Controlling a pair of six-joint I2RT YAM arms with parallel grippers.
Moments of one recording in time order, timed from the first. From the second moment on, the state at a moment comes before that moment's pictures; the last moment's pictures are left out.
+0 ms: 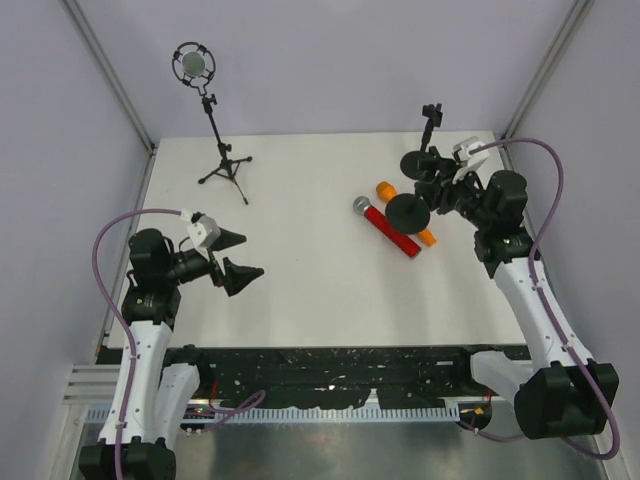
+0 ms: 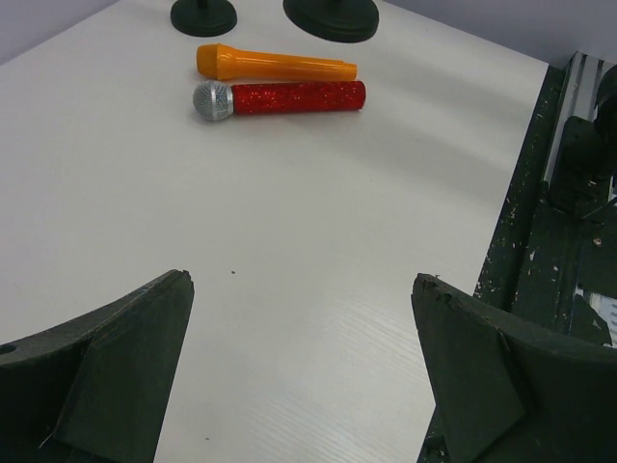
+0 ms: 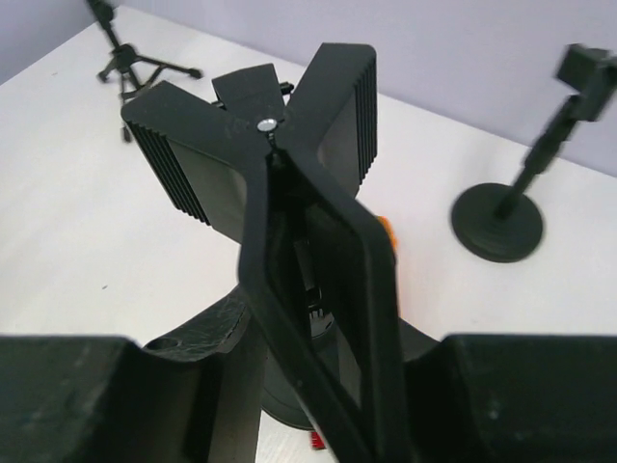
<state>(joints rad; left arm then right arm) 0.07 0.69 0.63 -0.22 1.12 0.17 0.09 1.05 0.88 0.03 -0.50 -0.03</state>
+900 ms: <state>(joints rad) 0.07 0.69 0.63 -0.21 1.12 0.17 -0.20 1.47 0.99 0.18 -0.34 -0.11</state>
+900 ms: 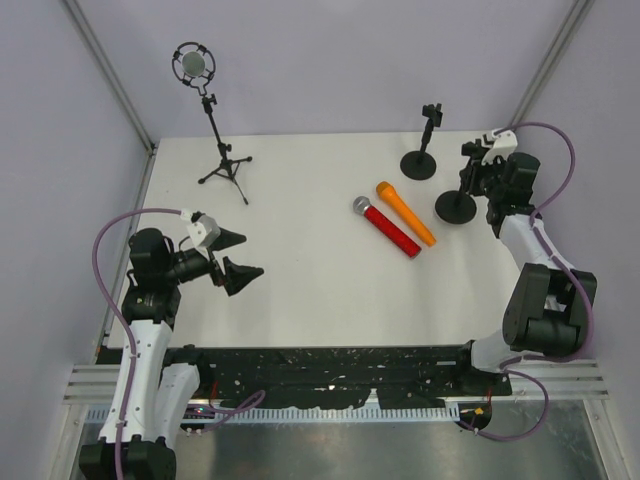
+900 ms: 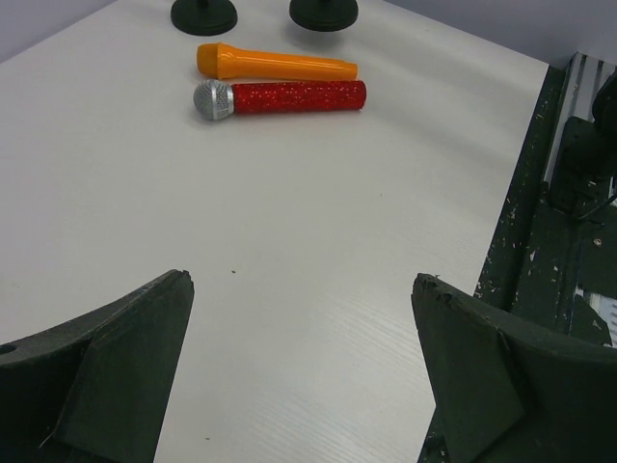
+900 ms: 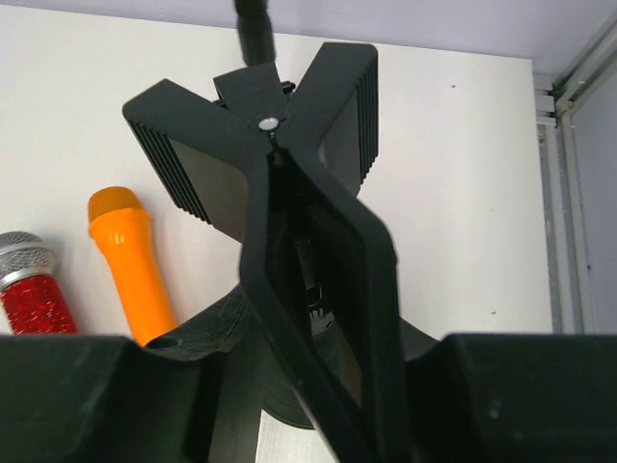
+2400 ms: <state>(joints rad) 0.25 0.78 0.61 -0.20 1.35 0.16 -0.25 2.27 1.76 0.37 -0.10 -0.01</state>
